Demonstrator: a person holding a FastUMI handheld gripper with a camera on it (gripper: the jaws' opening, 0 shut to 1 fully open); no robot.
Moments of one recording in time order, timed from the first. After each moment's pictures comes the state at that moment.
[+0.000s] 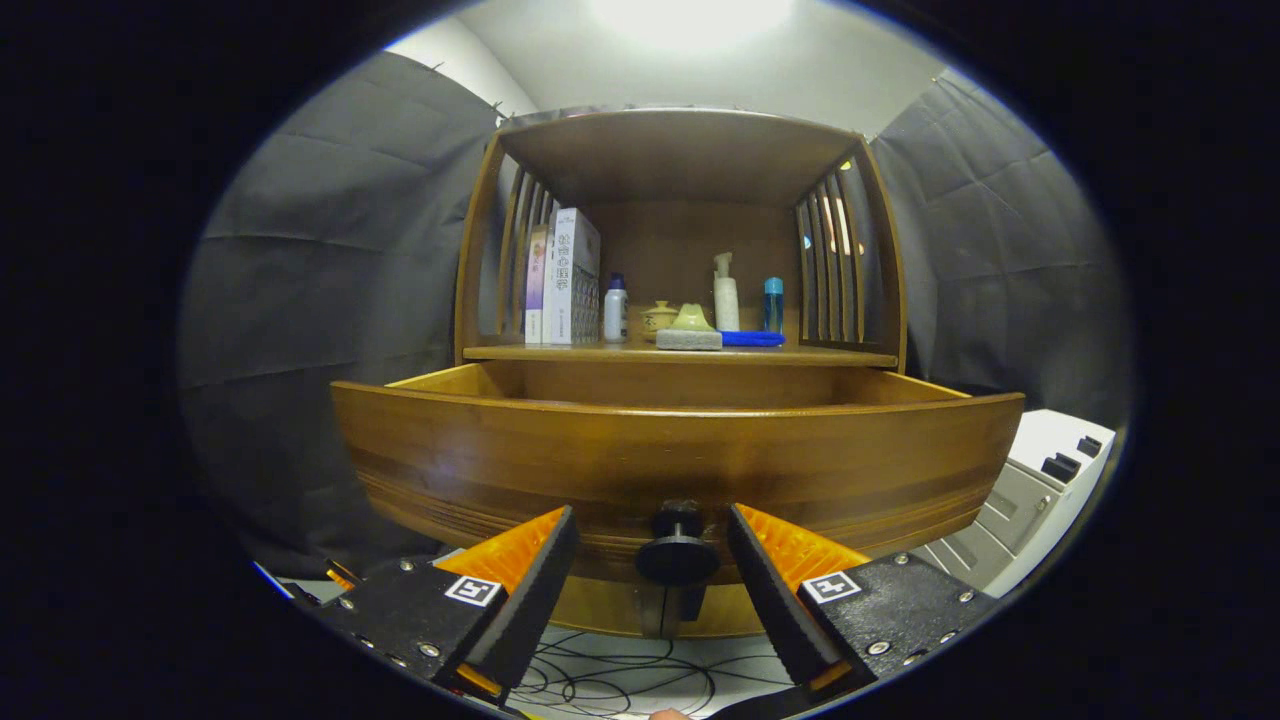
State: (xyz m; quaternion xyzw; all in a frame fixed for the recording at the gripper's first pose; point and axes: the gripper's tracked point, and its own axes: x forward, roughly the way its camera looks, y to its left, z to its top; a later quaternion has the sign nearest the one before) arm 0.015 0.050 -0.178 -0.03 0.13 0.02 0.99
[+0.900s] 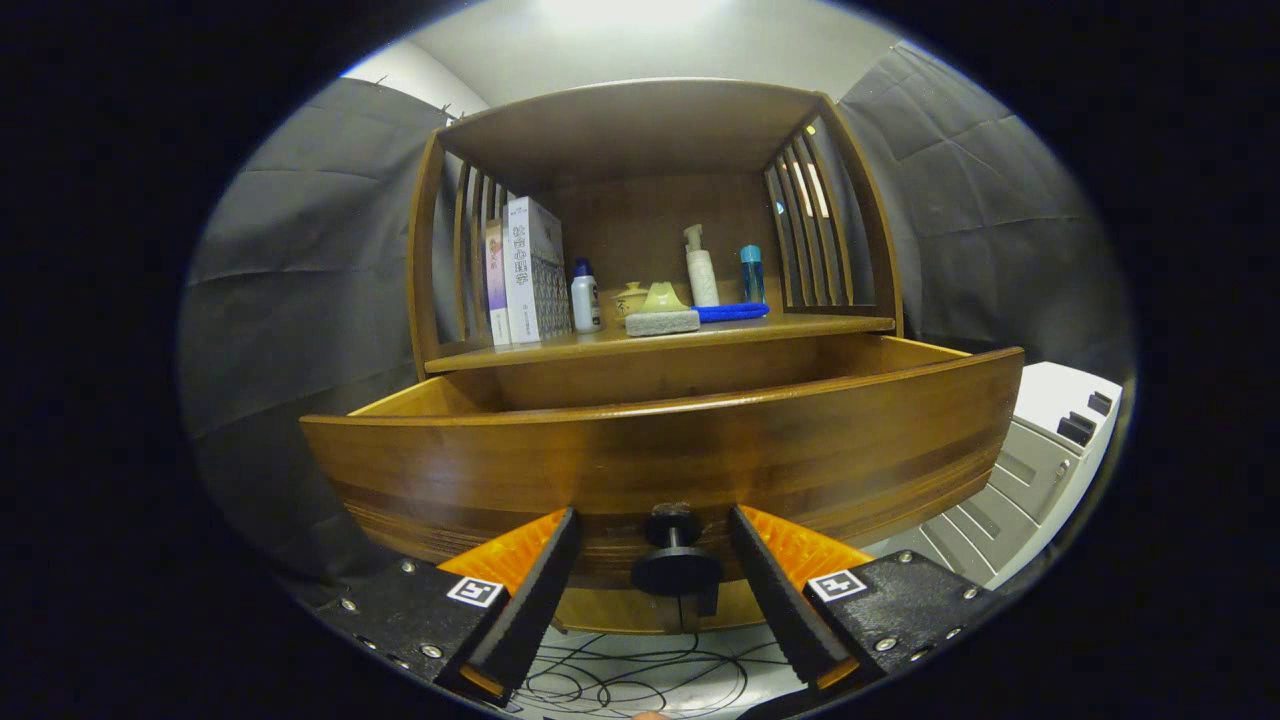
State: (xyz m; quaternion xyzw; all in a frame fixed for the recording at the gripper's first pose) arm 0.046 0.040 -0.183 0.01 0.16 -0.01 0.99
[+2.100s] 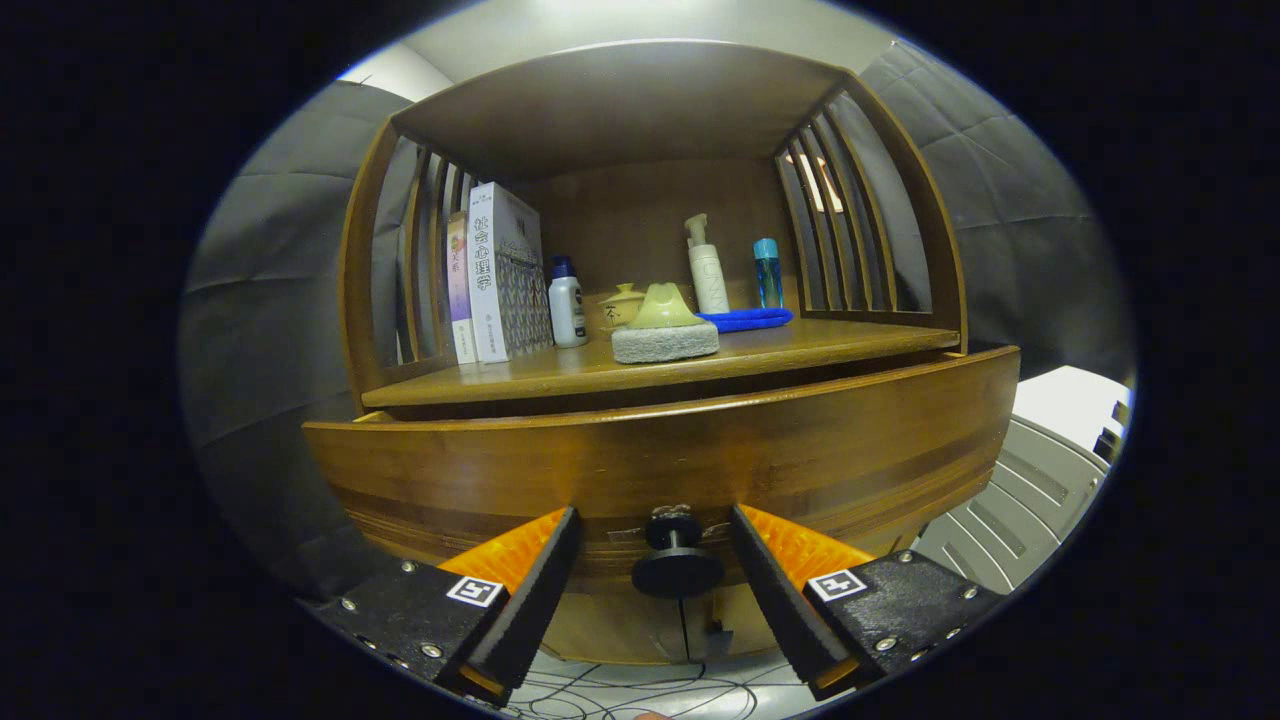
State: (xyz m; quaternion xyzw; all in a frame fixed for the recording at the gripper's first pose) arm 0.151 0.041 -0.186 0.02 0.15 -0.02 0.99
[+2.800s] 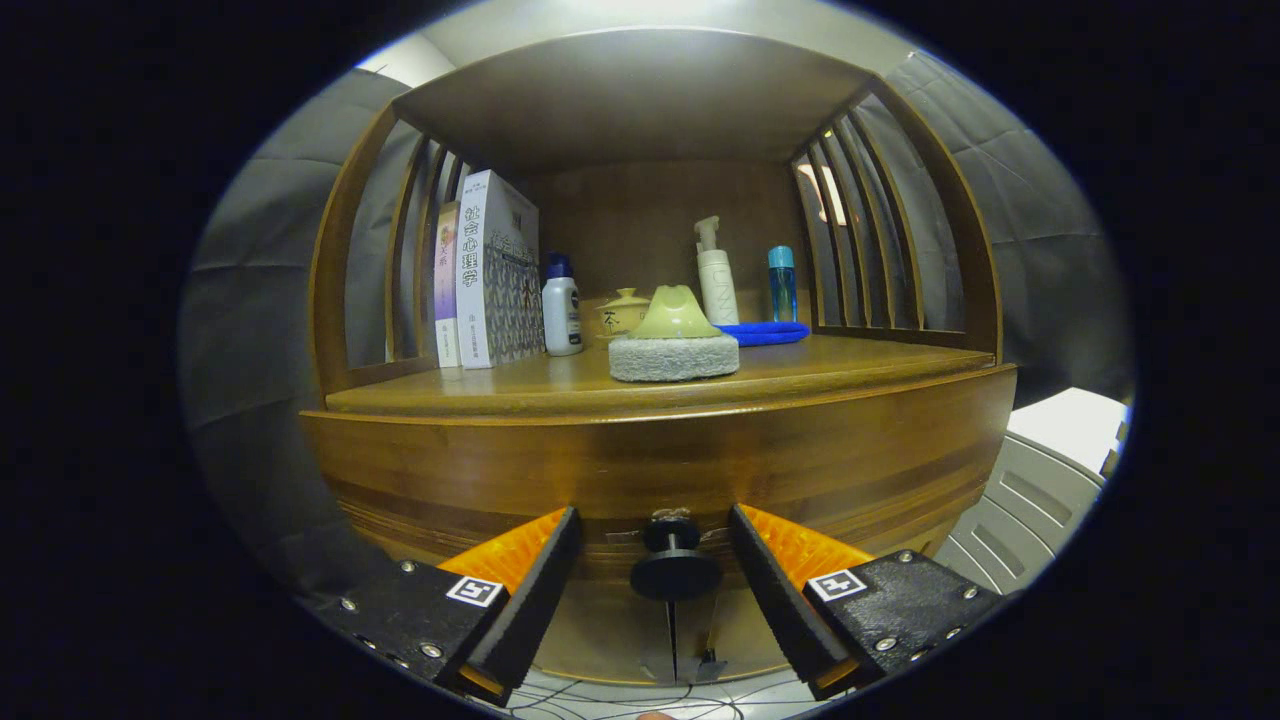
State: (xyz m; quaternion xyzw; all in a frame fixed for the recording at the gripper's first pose) arm 0.196 0.040 -0.191 -0.01 0.13 -0.02 0.99
